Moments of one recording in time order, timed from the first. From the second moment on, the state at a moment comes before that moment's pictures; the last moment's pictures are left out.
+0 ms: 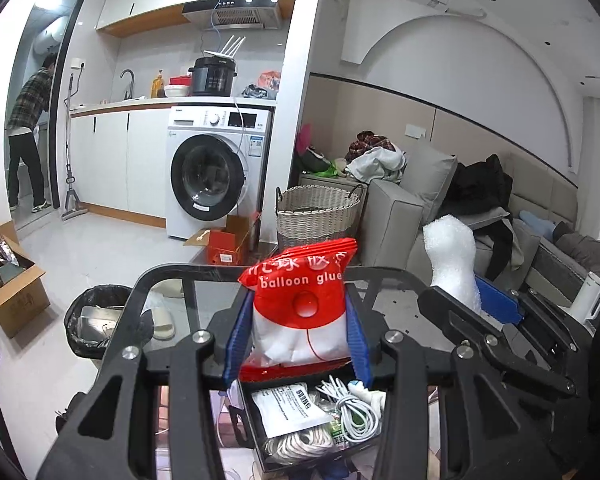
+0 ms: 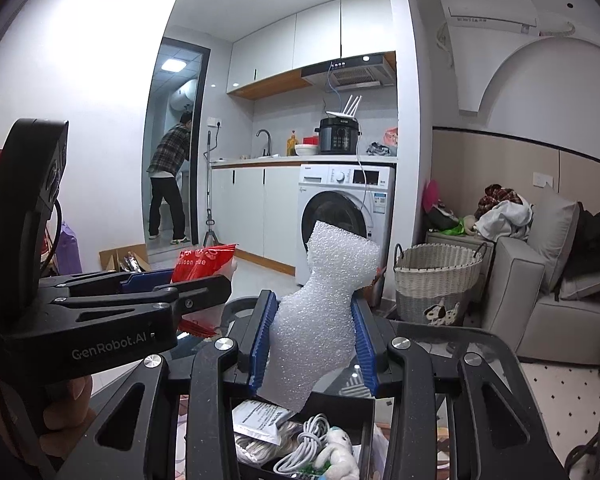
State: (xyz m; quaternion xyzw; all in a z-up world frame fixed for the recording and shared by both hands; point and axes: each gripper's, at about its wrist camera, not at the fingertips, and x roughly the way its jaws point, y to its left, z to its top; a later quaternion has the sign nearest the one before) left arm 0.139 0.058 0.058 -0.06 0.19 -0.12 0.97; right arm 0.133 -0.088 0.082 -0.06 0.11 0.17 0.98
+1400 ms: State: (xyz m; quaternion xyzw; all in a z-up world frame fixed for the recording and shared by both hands) left arm 0.192 0.035 -0.012 -0.04 0.40 -0.10 0.91; right arm 0.211 -0.098 -0.008 -0.04 0.38 0.15 0.91
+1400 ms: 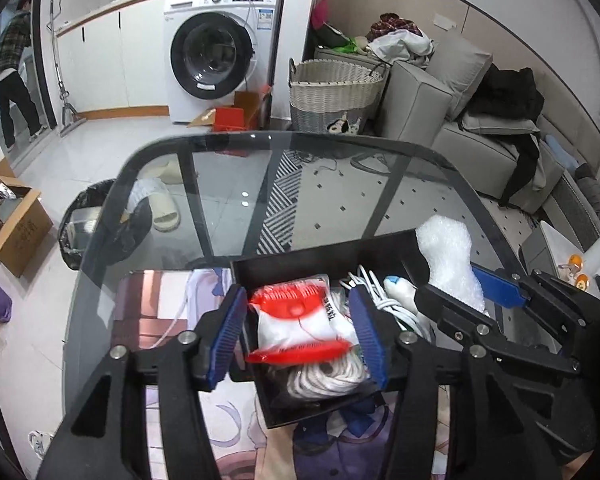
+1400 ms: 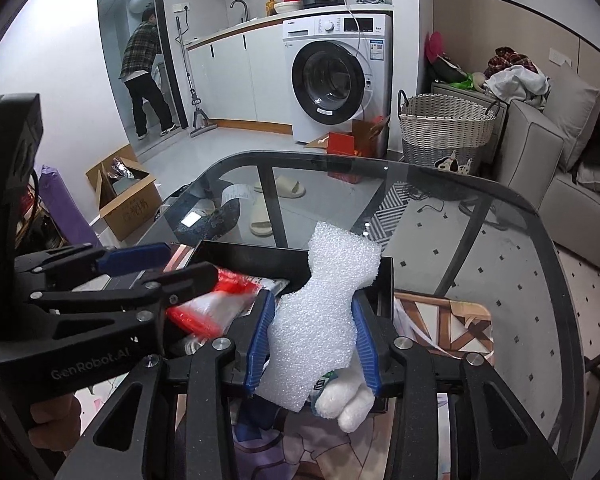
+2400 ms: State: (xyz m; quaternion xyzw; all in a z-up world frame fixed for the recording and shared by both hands) left arm 0.136 0.052 0.006 -0.05 0.32 -0.08 0.94; right arm 0.165 -0.112 0.014 -0.02 0.33 0.14 0.93
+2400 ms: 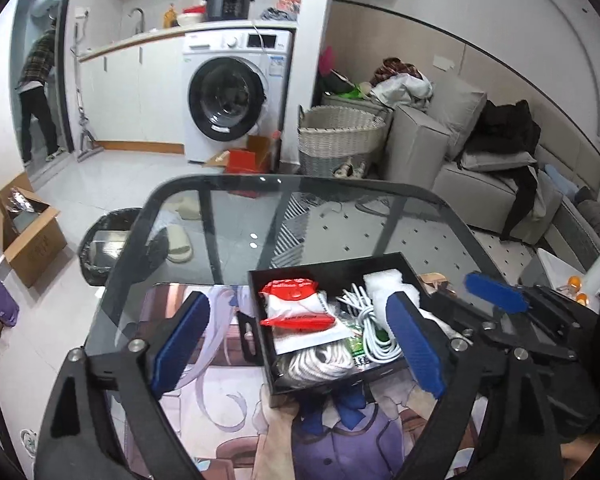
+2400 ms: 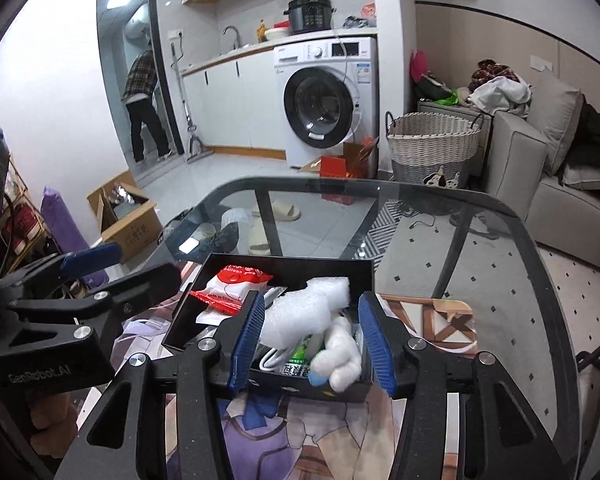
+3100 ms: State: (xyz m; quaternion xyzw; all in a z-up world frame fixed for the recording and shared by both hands) left arm 0.059 0.057 -0.004 -0.03 0.19 -0.06 0.98; right arm 0.072 -0.143 0.020 0.01 0.22 0.10 0.97
